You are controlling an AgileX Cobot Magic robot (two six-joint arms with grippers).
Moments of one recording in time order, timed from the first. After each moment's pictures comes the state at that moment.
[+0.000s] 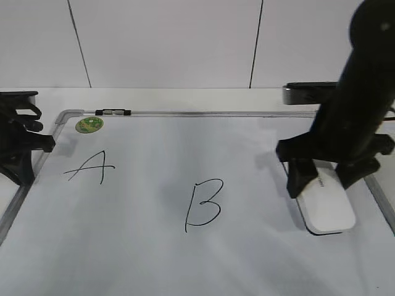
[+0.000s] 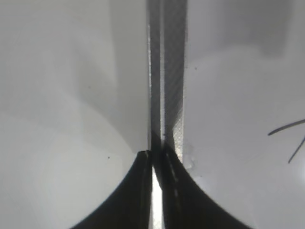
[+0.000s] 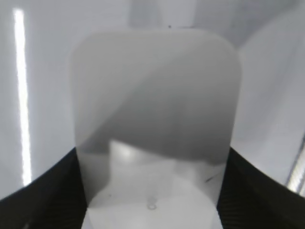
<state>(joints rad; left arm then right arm) -0.09 1.97 -1.28 -0.07 0.91 -0.04 0.36 1.72 -1.22 0.07 1.13 0.16</state>
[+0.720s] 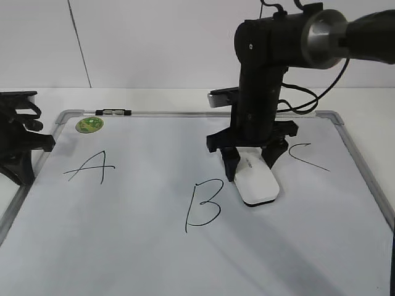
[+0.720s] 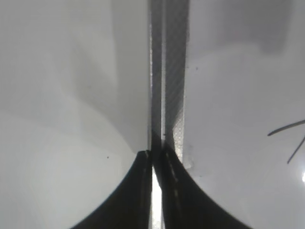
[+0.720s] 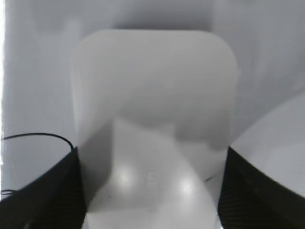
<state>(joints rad) -0.09 1.97 -1.28 -0.09 0.92 -0.03 0.47 2.21 -1.78 0.03 1.26 0.17</state>
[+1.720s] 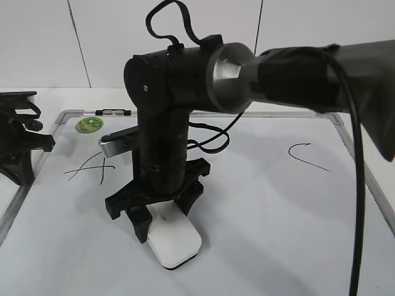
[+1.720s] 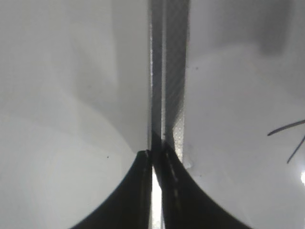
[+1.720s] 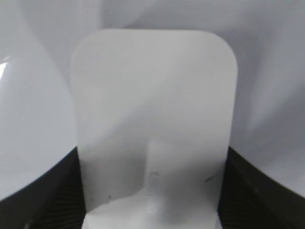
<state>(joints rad) -0.09 1.97 -1.28 -0.10 0.92 -0.03 0.81 2.24 -1.80 0.15 1.24 0.11</state>
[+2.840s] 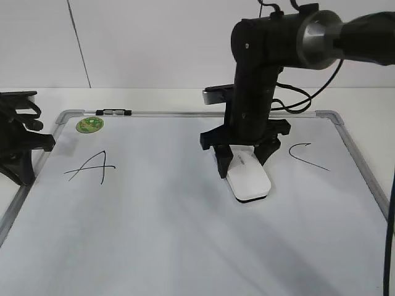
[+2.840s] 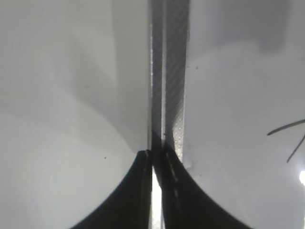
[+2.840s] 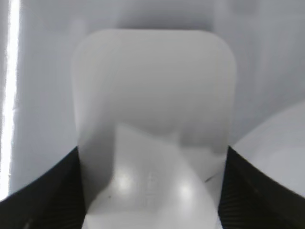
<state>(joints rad) -0.09 1.97 -1.29 -0.11 0.93 -0.03 0.48 2.24 -1.81 0.06 1.24 0.16</state>
